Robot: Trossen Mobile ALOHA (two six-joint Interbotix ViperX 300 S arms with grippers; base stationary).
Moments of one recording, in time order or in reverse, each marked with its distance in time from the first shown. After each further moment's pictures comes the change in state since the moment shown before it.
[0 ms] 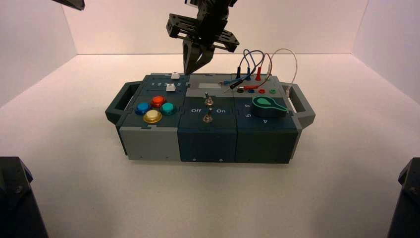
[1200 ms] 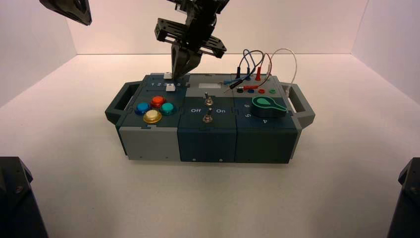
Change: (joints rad) left arm -0.035 0.054 -0.018 -0.002 0.077 0.000; right arm 0.028 0.084 -0.091 0.060 0.020 -0.002
